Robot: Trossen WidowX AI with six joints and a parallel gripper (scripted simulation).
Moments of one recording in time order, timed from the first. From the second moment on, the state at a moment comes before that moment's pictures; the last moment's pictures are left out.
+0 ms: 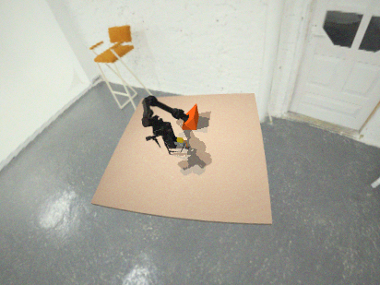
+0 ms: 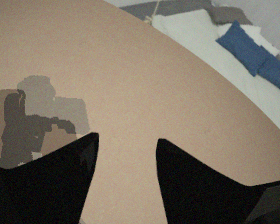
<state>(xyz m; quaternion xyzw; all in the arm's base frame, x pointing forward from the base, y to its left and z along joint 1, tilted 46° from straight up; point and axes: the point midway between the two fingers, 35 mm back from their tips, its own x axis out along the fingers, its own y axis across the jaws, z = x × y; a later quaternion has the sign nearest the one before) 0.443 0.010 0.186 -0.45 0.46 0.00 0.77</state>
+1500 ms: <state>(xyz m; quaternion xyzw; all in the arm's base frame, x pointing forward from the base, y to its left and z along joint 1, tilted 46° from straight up) 0.296 0.028 0.041 -0.56 0.73 0.18 0.35</state>
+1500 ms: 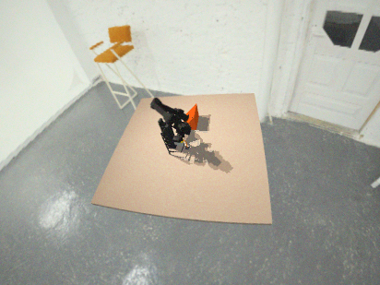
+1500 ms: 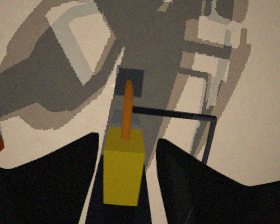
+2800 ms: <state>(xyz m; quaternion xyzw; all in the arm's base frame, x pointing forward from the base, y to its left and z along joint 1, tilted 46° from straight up) 0.287 0.008 0.046 -0.56 0.73 0.18 0.35</state>
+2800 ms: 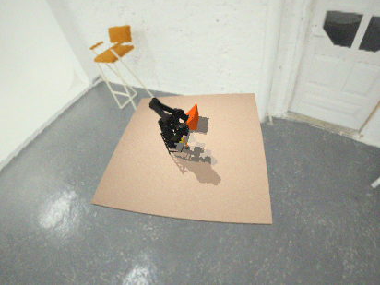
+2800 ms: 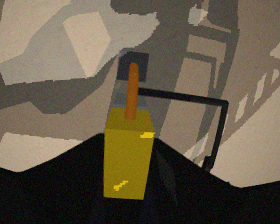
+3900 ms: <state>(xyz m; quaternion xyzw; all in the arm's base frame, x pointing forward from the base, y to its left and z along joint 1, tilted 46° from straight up) 0.299 0.028 0.023 -0.56 0.74 0.17 0.34</state>
